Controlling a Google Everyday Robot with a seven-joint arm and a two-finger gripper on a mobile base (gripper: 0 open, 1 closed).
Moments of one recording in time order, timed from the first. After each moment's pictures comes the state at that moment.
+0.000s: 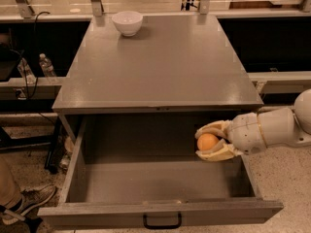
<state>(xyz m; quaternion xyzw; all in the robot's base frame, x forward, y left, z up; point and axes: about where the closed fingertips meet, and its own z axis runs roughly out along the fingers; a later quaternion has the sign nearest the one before) 0.457 -0.131 0.762 -0.63 0.62 0.25 0.40</state>
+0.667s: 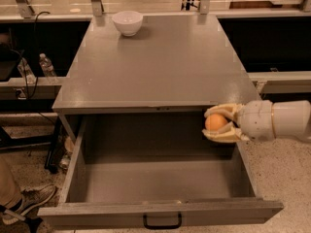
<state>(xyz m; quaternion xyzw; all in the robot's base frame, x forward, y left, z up) 0.493 -0.152 0.802 -0.59 0.63 0.18 0.48</state>
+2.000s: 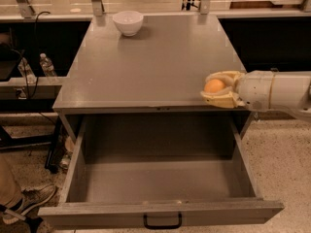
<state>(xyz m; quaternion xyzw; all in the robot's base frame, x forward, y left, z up) 0.568 -0.156 0.863 -0.50 0.64 0.19 0.55</state>
